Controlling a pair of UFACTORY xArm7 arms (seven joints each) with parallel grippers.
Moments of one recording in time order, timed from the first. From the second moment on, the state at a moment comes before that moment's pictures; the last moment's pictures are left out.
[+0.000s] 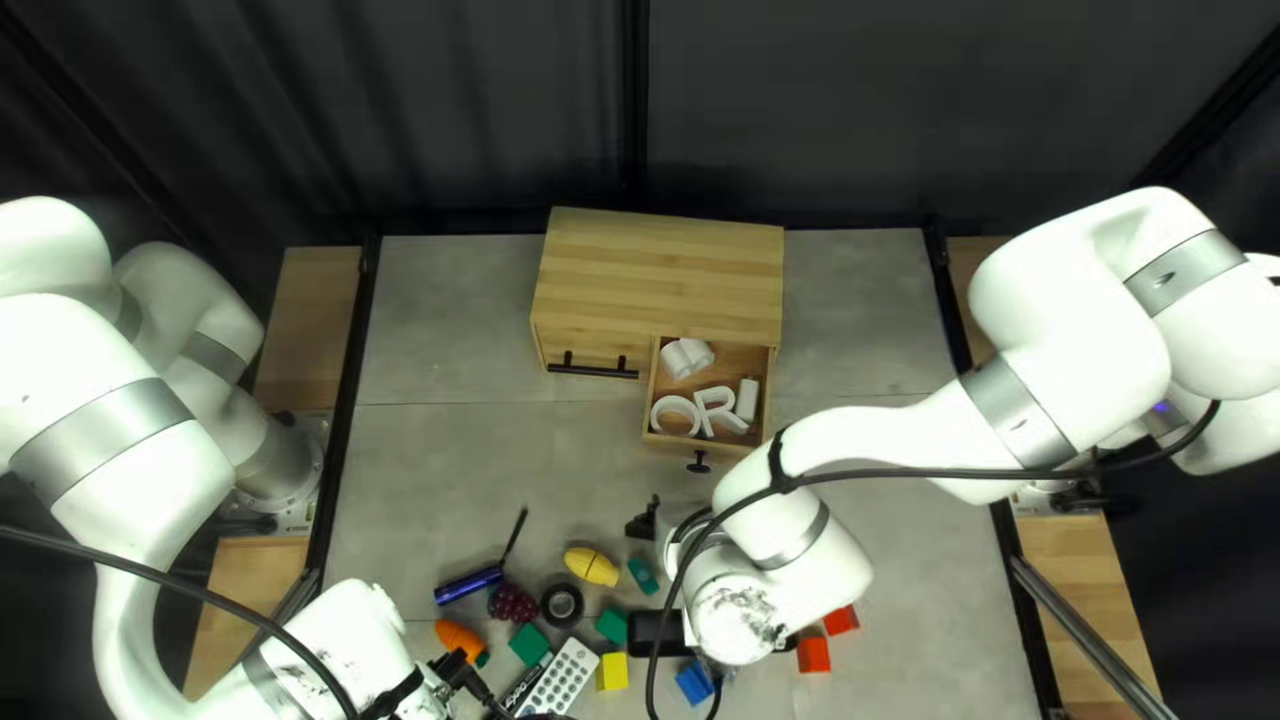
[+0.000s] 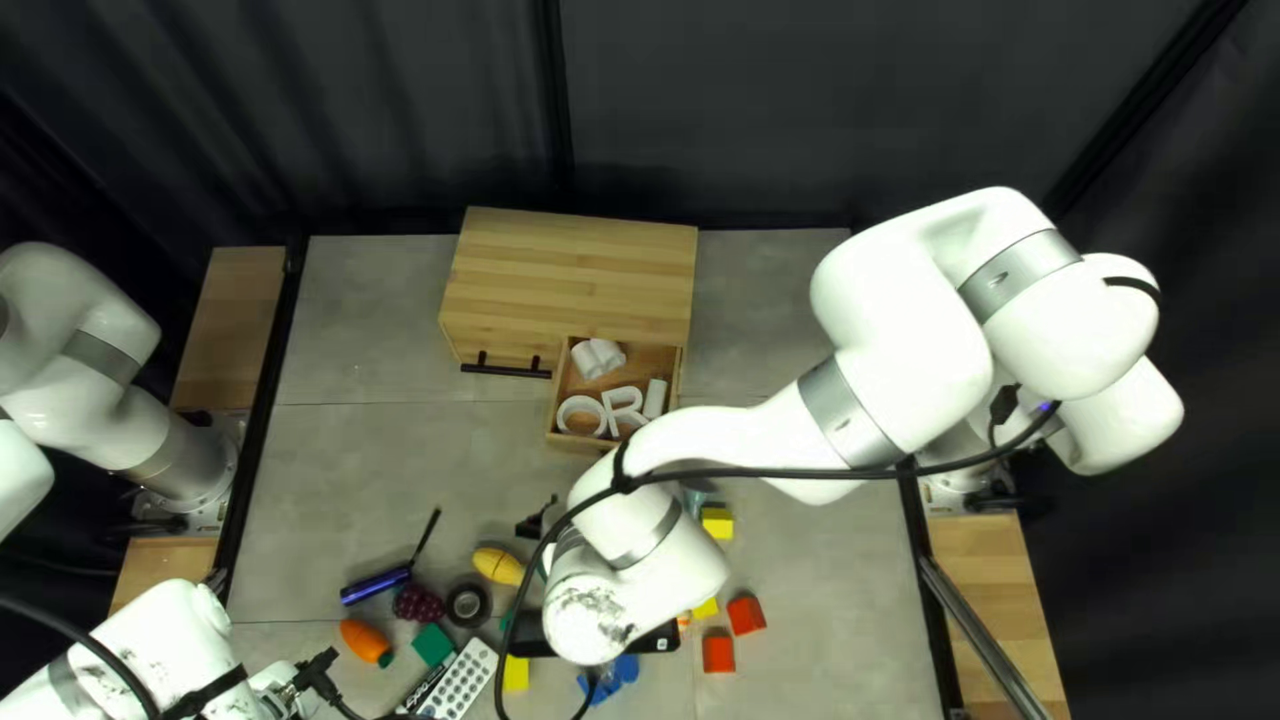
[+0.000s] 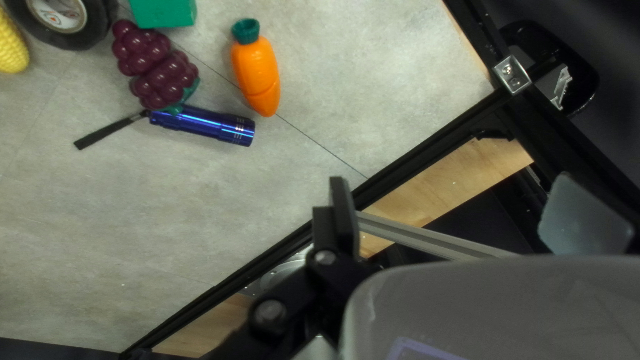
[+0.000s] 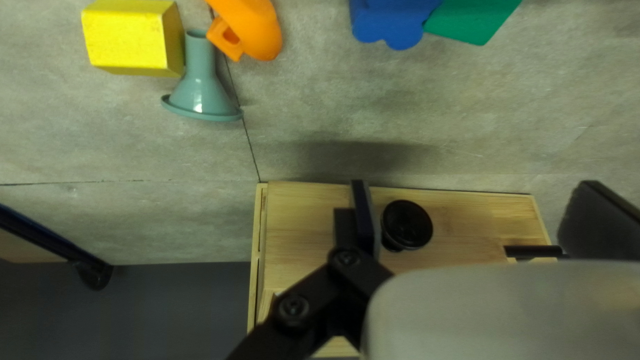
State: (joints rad) left arm -0.35 0.08 -0.50 1.16 -0.12 1.41 -0.01; right arm 0.41 0.46 0.02 1.42 -0.58 1.30 -0.87
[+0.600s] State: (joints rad) left arm -0.35 0.08 -0.50 1.16 -0.12 1.41 -0.01; right arm 0.41 0.52 0.00 1.49 -0.56 1.37 -0.88
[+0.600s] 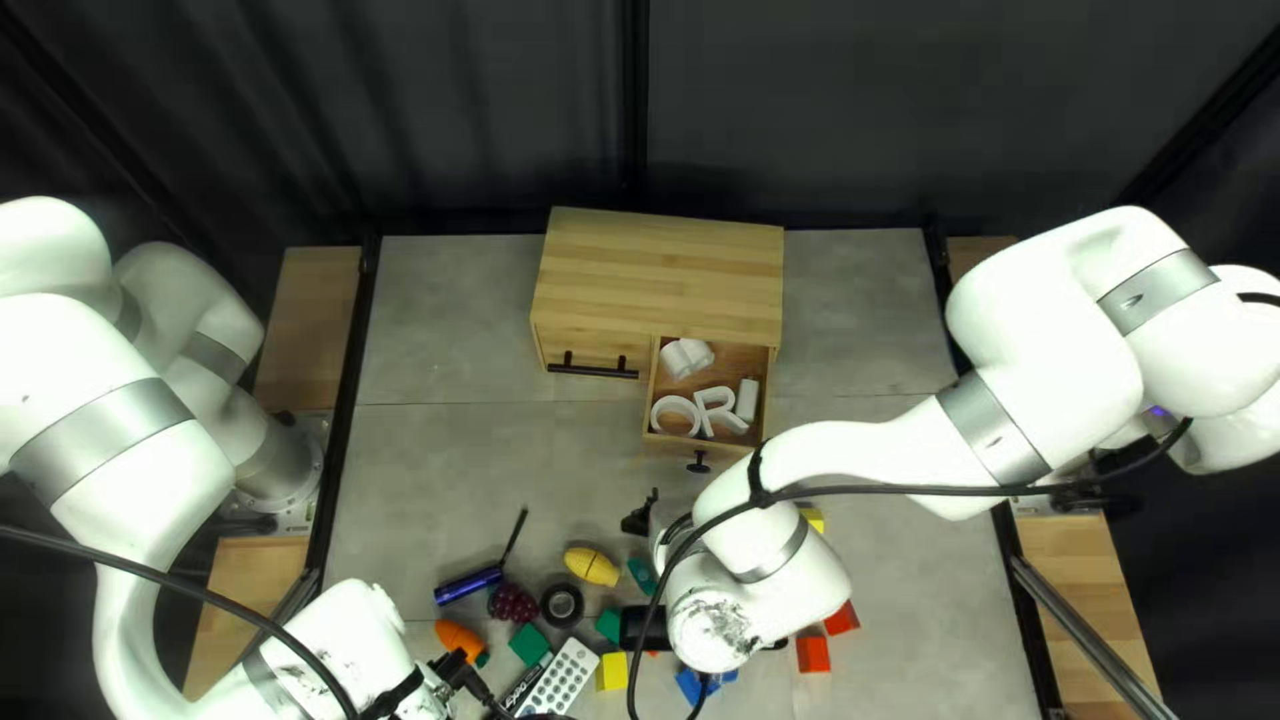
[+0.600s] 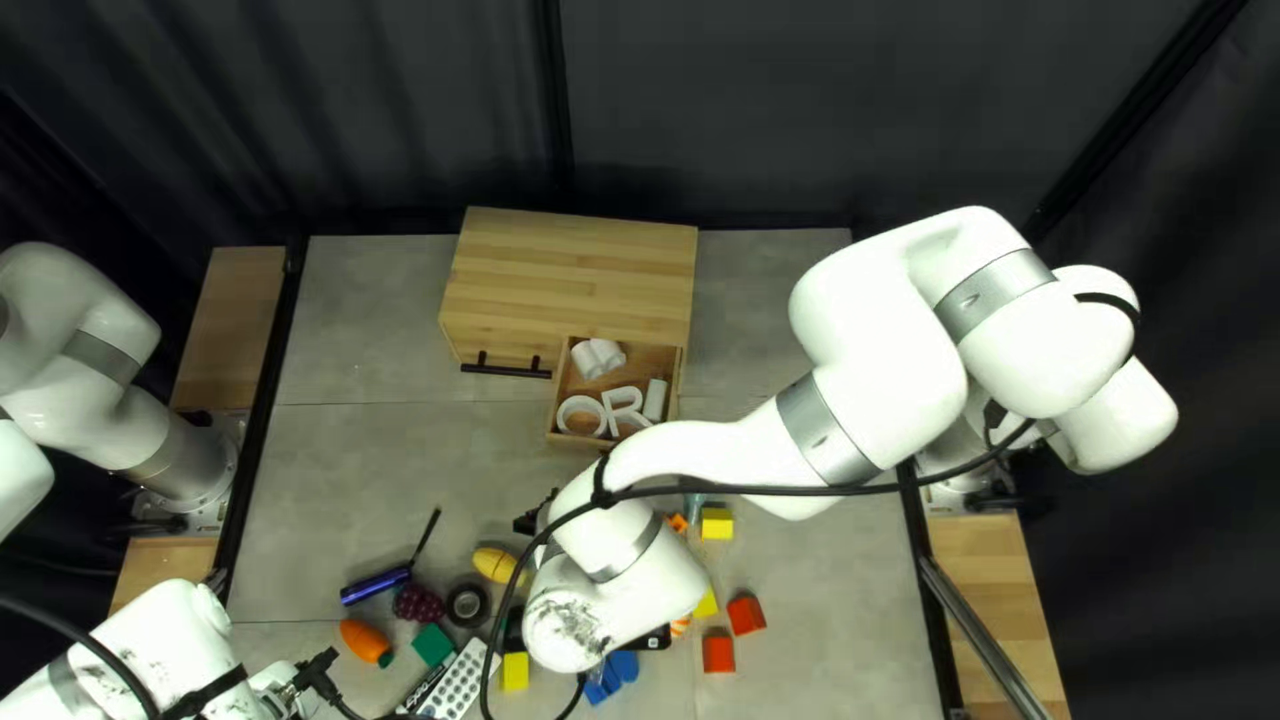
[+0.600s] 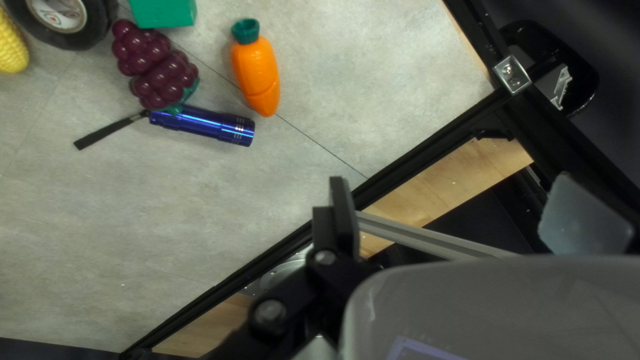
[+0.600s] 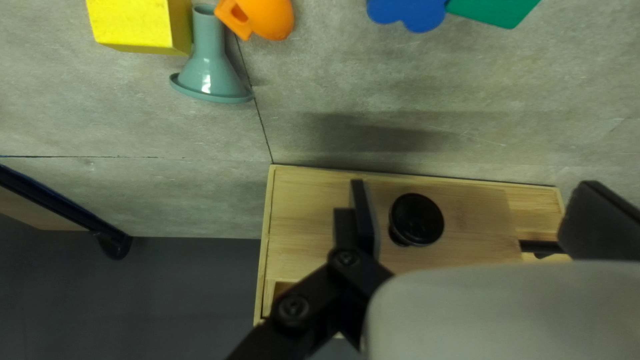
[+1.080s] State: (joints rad) left arm -0.35 0.08 -0.50 1.16 -0.12 1.41 -0.01; right arm 0.40 0.46 0.00 1.37 -0.58 1.29 -0.85
